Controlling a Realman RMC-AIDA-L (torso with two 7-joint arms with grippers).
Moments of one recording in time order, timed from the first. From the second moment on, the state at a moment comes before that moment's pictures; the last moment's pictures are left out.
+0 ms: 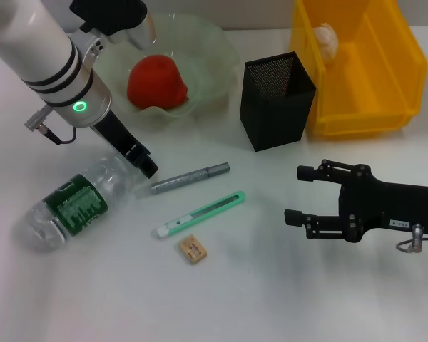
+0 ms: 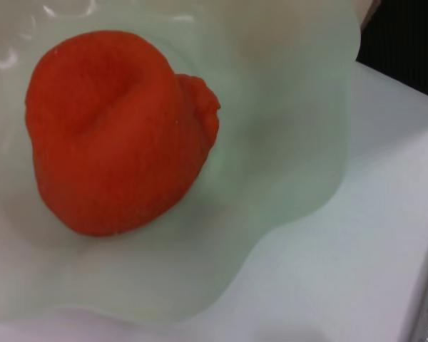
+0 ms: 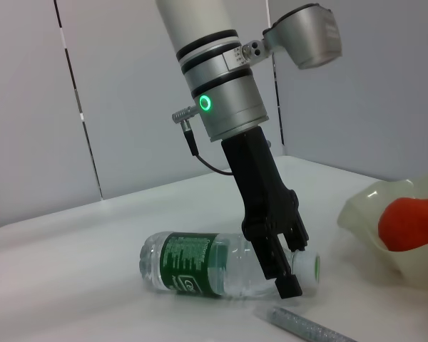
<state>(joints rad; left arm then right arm) -1.00 -2.08 1.17 0.66 2.78 1.29 -2.45 0.45 2.08 -0.71 -0.47 -1.95 -1.57 1.01</state>
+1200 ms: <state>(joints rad) -0.94 -2.07 1.16 0.81 2.71 1.33 -2.44 0.45 2.08 -0.71 -0.47 -1.95 -1.57 1.02</state>
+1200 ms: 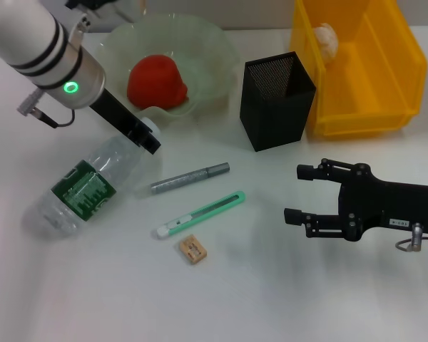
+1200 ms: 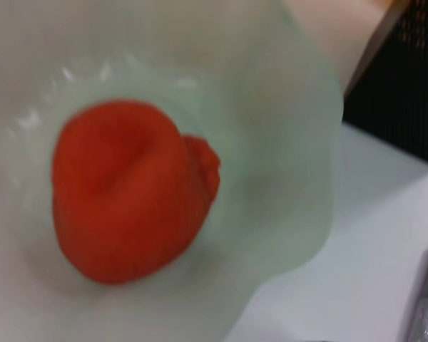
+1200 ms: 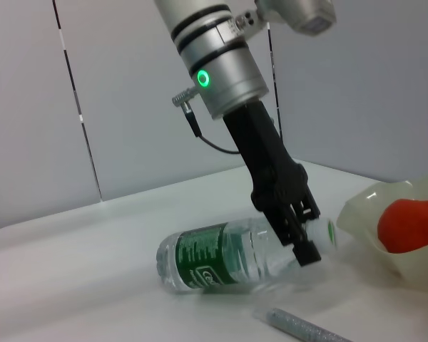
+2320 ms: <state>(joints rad) -0.79 -2.06 0.94 1.11 2.54 1.51 -2.29 0.46 2.08 -0.70 -0.47 -1.95 -1.57 1.02</state>
